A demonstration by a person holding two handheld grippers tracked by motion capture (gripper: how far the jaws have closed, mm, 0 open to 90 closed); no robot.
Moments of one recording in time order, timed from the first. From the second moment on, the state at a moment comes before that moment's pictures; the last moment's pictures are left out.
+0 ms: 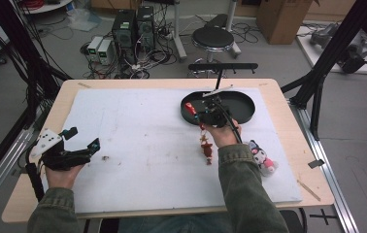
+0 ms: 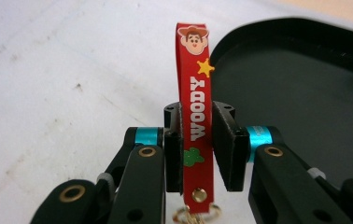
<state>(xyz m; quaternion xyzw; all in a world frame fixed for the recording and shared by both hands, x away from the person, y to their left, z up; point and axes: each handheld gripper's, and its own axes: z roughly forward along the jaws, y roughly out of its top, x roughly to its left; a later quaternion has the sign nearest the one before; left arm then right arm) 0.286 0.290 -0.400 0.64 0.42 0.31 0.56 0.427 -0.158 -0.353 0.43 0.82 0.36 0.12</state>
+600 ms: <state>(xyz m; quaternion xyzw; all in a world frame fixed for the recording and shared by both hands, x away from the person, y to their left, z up) 0.287 0.291 -0.400 0.64 0.42 0.30 0.57 0.427 -0.192 -0.317 0.44 0.76 0.47 0.09</state>
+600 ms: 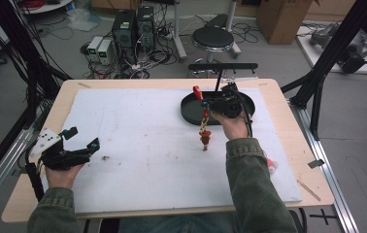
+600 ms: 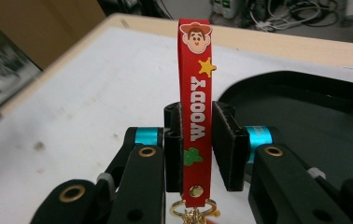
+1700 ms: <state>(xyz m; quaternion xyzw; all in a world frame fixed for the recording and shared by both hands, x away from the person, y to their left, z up) 0.289 0.294 -0.401 0.63 0.43 0.29 0.58 0.460 -0.225 -0.268 0.46 0.69 0.55 0.04</state>
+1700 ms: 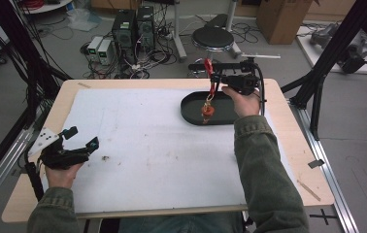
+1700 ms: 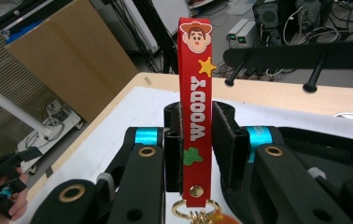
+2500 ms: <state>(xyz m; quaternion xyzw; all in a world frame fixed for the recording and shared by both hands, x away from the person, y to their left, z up) 0.292 0.293 -0.402 0.63 0.43 0.29 0.58 0.500 -0.206 -0.232 0.46 0.70 0.54 0.07</state>
